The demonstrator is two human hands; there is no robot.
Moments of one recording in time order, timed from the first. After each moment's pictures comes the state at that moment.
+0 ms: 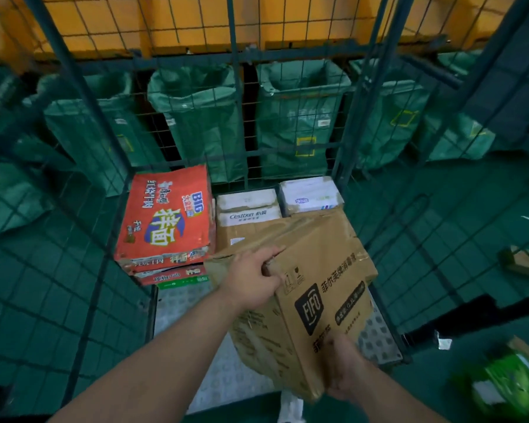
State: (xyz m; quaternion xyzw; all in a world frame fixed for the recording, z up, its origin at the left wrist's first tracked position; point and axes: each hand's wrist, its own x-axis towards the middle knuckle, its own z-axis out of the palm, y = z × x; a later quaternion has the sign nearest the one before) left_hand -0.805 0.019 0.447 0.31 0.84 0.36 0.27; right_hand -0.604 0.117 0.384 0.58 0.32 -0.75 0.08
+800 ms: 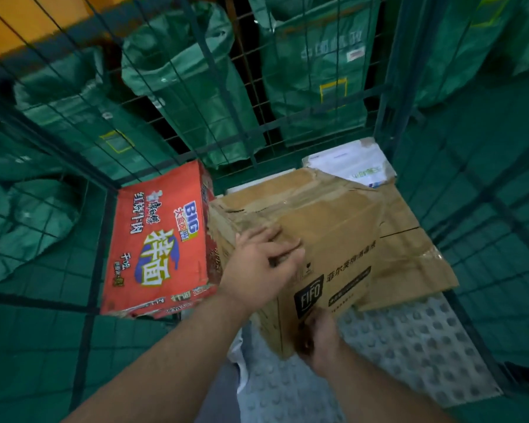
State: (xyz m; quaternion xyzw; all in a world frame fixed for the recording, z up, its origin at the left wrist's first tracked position) left_hand -0.983 0.214 0.373 0.39 0.87 0.25 0.18; right_hand -0.849 0.252 0.230 0.60 0.19 -0.78 0.04
